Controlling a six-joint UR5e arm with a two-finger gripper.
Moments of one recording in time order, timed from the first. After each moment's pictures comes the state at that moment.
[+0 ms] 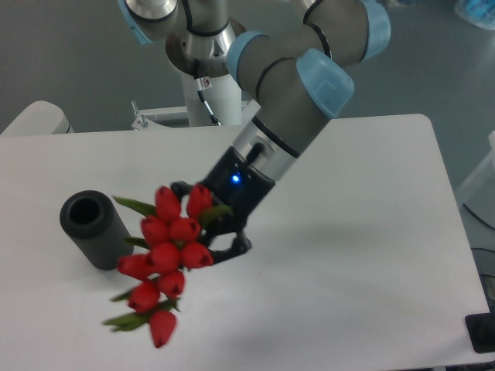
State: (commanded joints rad) arm 2.49 -1.93 -1.49 -1.02 0.88 1.06
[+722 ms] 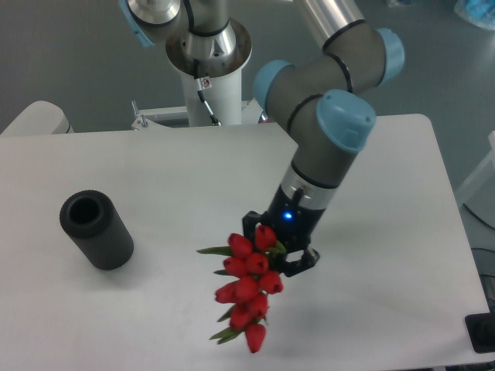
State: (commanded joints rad) arm 2.56 -2.04 -1.40 -1.14 1.11 1.18
